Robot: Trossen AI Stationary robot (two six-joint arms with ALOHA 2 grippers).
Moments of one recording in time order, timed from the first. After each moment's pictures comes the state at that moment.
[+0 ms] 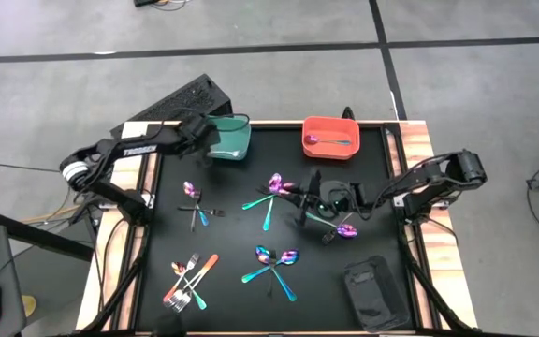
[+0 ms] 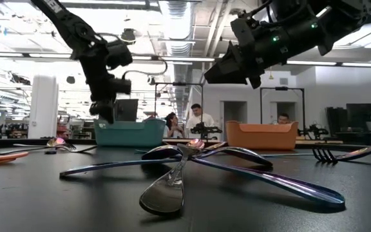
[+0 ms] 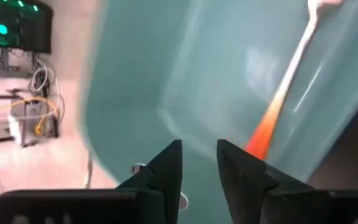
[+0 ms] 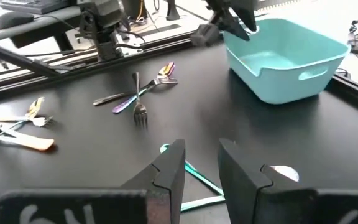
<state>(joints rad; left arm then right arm) 0.72 1.44 0.82 -0.37 -0.38 0.58 0.06 1.49 0.66 0.52 0.37 0.27</state>
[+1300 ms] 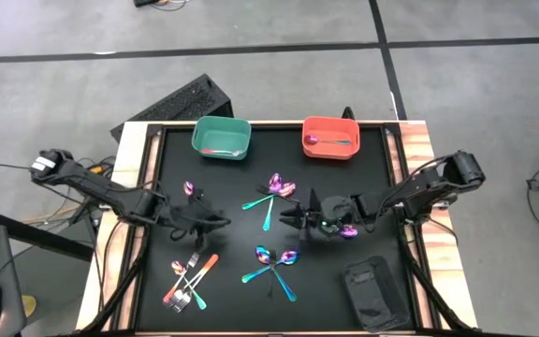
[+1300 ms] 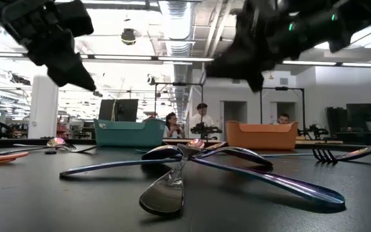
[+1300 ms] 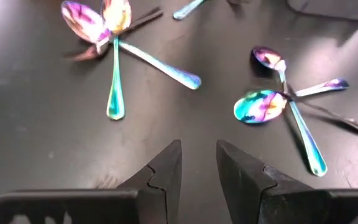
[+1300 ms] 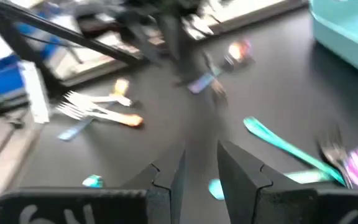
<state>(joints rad) -0.33 1.02 0.52 -0.26 -0.35 -0.55 0.20 1.54 0.66 0.54 0.27 0.42</state>
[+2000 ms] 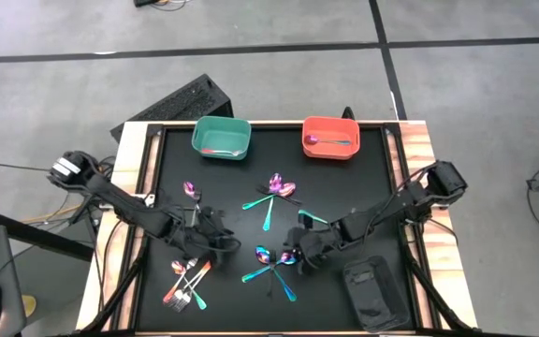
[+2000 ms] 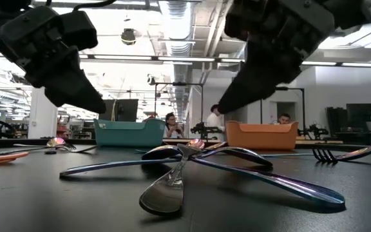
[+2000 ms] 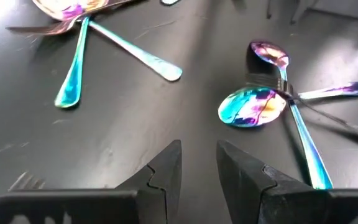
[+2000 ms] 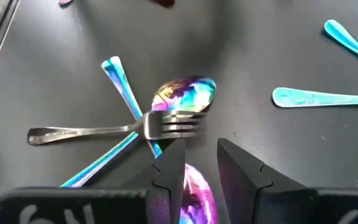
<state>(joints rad) -0.48 1.37 0.52 0.08 -0.52 -0.70 0.37 1.71 0.93 0.03 0.26 0.41</state>
